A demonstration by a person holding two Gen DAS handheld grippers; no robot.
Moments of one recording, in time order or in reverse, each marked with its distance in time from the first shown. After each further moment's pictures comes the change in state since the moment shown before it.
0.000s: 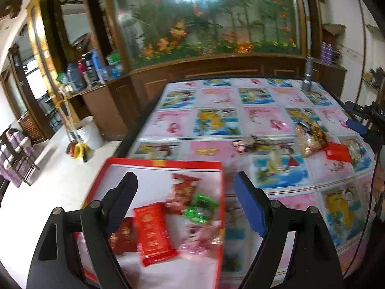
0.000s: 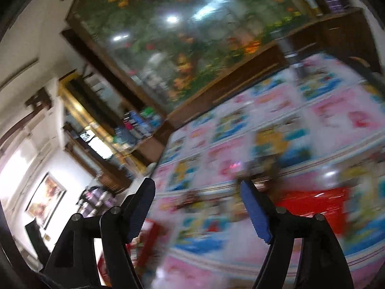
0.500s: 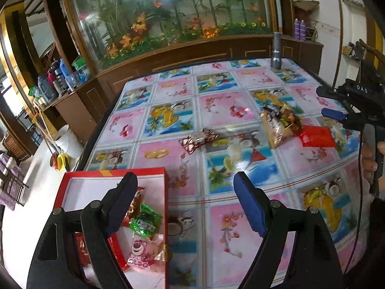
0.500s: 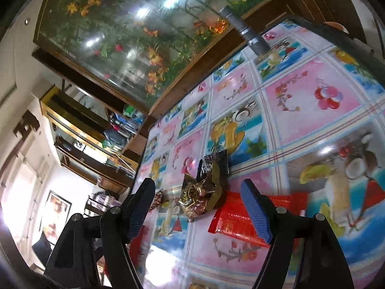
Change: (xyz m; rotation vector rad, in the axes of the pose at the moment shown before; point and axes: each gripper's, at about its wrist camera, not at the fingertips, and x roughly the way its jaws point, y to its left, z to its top) left arm 0.024 -0.068 0.012 0.122 0.066 -0.087; right arm 0.019 -0.073 0.020 0.162 0.120 -0.017
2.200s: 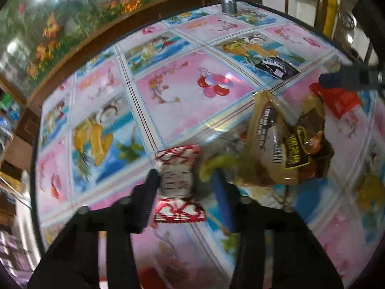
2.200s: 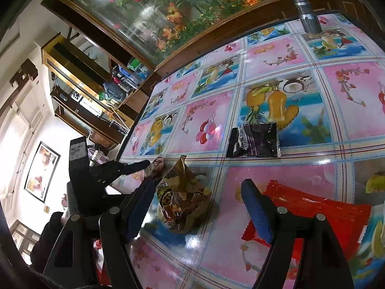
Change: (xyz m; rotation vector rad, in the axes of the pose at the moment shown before) left arm 0.164 -0.034 0.048 0.374 0.178 -0.300; right arm 0.078 0.050 -0.018 -0.198 0.210 -0.035
